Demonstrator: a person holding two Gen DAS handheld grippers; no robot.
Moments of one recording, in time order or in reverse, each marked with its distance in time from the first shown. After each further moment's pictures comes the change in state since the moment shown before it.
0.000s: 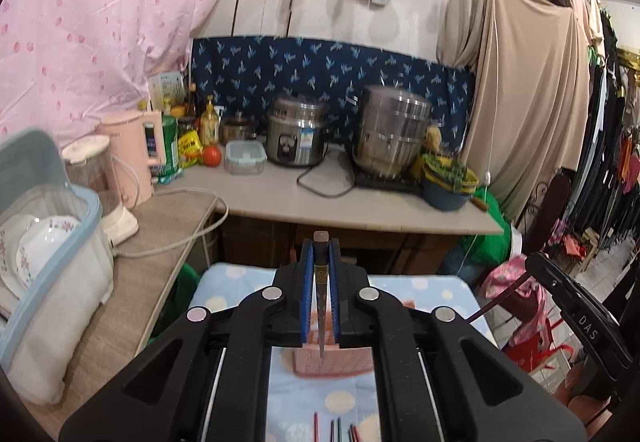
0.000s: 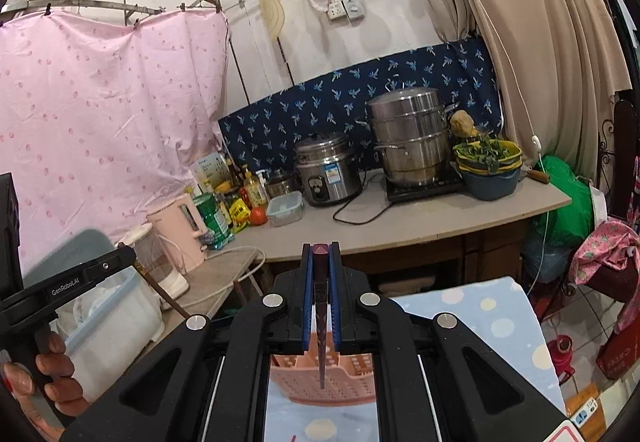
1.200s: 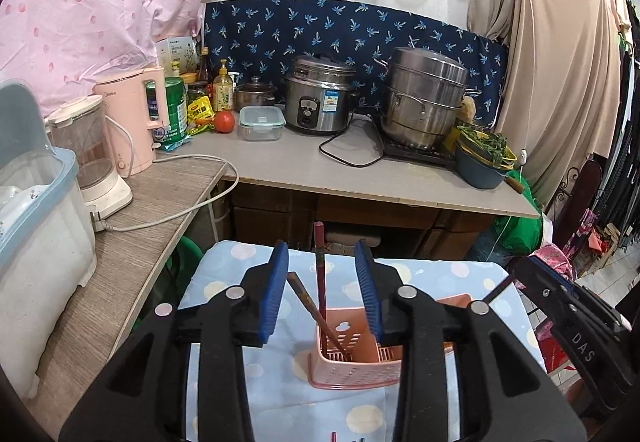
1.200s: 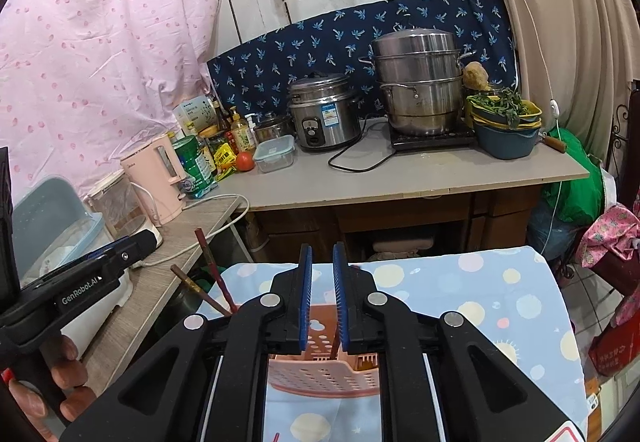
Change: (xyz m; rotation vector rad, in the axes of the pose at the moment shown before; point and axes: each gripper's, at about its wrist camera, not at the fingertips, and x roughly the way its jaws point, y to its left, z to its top) left arm 0.094 0.019 -0.045 -0.018 0.098 0.077; right arm 0.096 0.006 -0.050 -0.049 0.184 -0.037
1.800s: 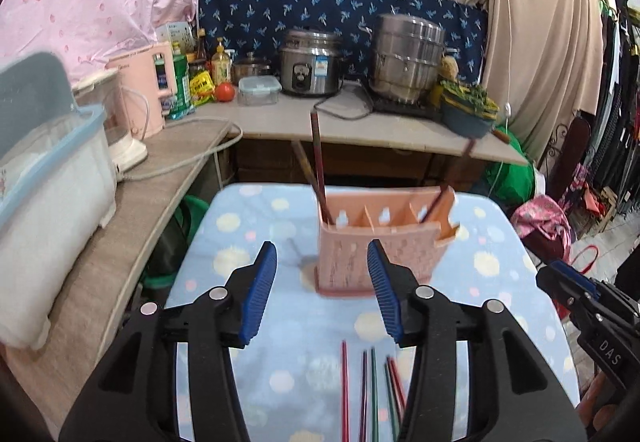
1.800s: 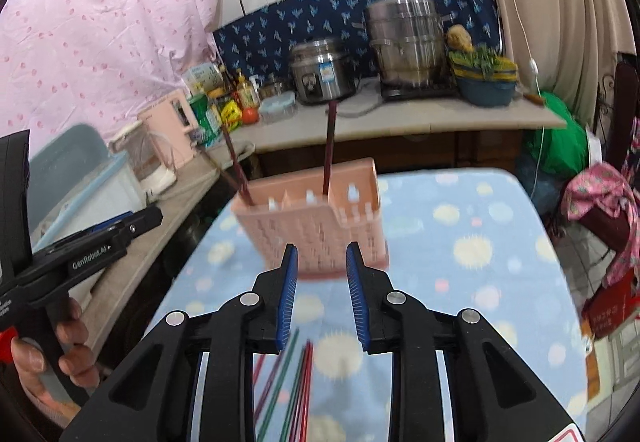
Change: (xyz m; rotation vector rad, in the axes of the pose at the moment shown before) left arm -0.064 0.001 -0.096 0.073 0.093 -0.006; right arm -0.095 -0.014 -0.114 0.013 0.134 0.010
